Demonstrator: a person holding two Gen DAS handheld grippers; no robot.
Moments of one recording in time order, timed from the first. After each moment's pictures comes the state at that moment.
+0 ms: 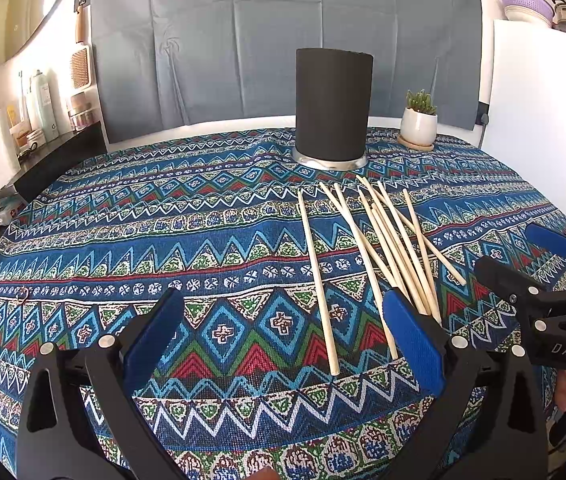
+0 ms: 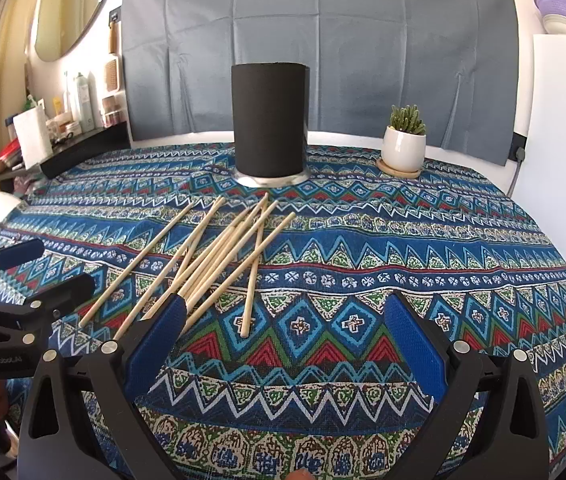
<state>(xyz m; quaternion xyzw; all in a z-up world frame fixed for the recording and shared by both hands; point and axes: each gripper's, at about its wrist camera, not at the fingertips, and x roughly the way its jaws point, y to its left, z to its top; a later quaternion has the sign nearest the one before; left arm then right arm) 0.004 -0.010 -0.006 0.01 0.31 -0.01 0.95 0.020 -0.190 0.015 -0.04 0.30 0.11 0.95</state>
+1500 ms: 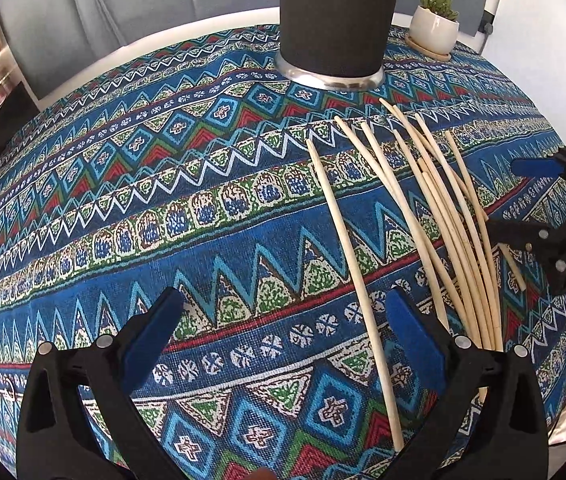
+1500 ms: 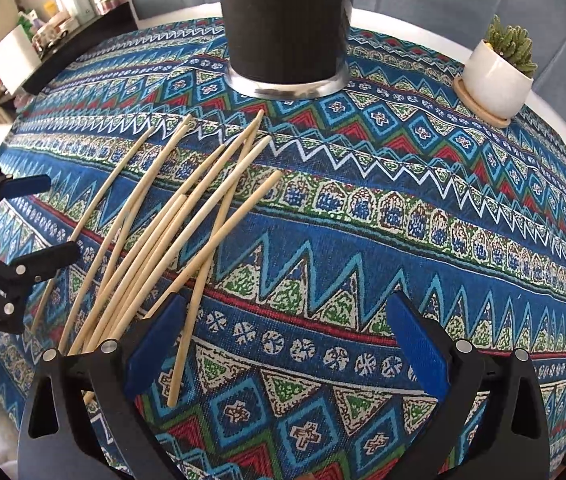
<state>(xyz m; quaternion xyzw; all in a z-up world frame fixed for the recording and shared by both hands) 0.120 0.008 -0.026 0.06 0.51 -0.08 0.85 0.157 -0.174 -0.011 -0.12 0.54 0.18 0.81</state>
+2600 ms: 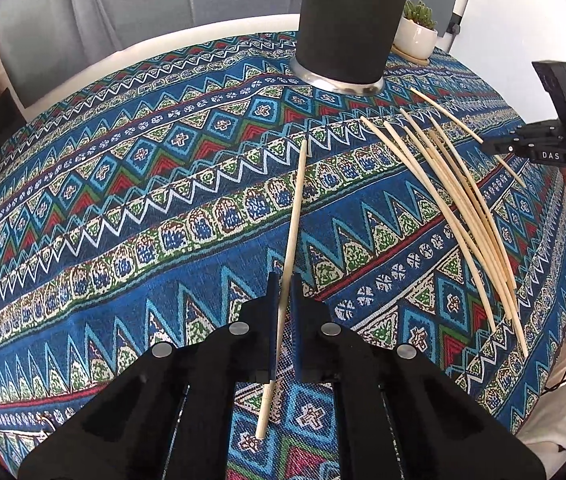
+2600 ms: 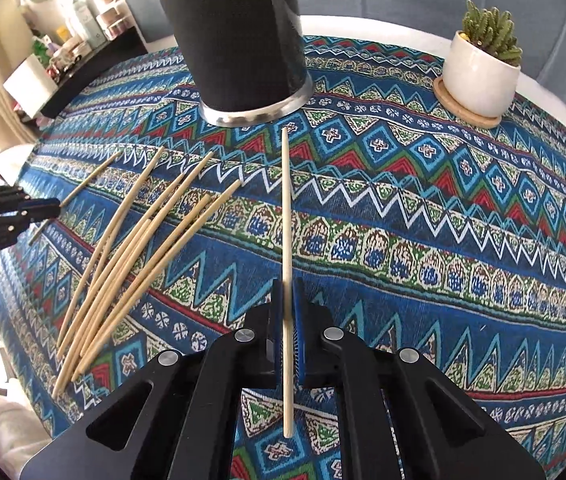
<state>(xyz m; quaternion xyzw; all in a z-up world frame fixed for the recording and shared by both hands) 0.118 0.080 -0.018 0.05 0.50 -0.16 0.85 0.193 -0.217 -0.004 -0.06 0.53 0.25 0.81</state>
